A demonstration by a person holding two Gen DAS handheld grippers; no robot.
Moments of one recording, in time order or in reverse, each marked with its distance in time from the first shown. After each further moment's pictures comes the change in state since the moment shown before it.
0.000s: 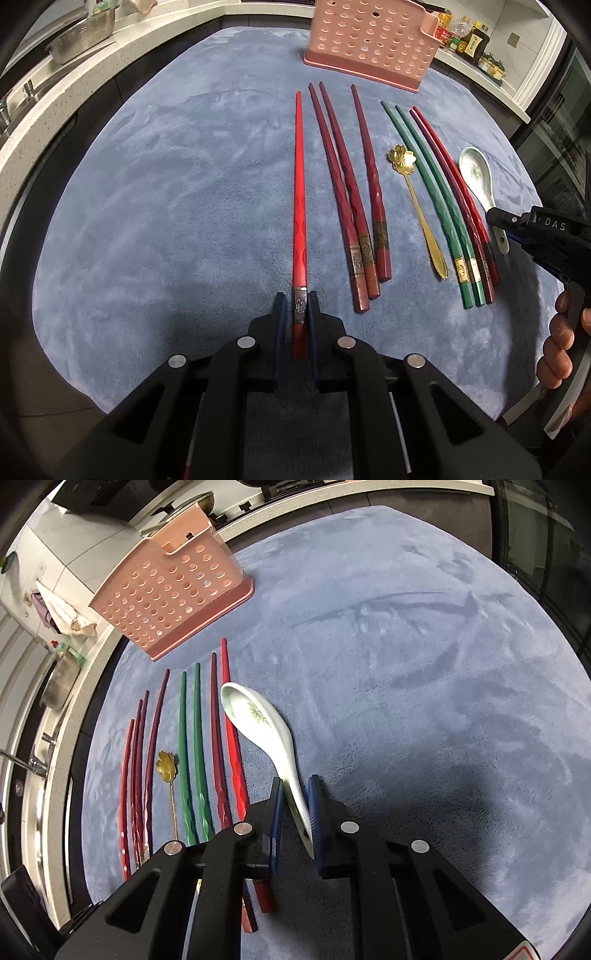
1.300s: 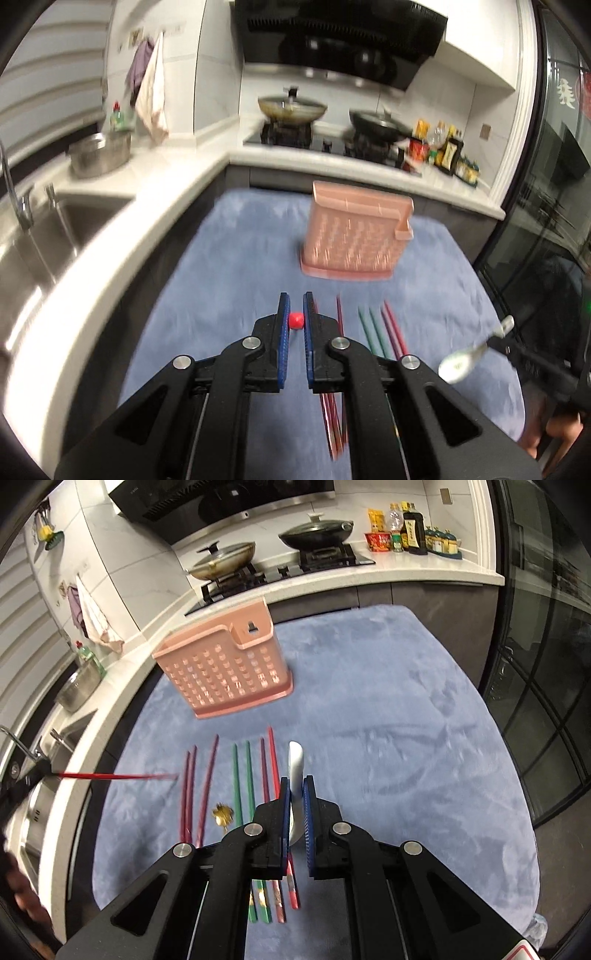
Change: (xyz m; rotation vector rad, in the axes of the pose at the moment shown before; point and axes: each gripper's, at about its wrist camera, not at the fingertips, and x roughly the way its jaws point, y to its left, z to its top) left arm -0.146 0.009 0.129 0.022 -0.477 -0.018; right arm -0.109 0.051 0.038 -0.165 -0.213 -0.053
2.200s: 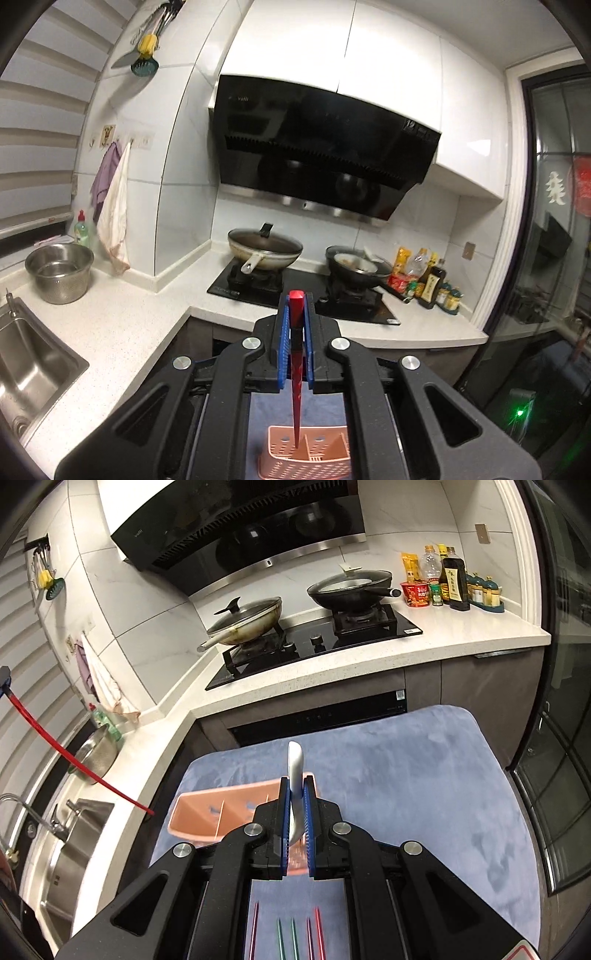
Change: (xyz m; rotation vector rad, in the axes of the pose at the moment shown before) left arm 0.032 -0.028 0.224 -0.052 -0.404 -0.103; right arm 0.067 0.042 0.196 -0.004 -0.147 0.108
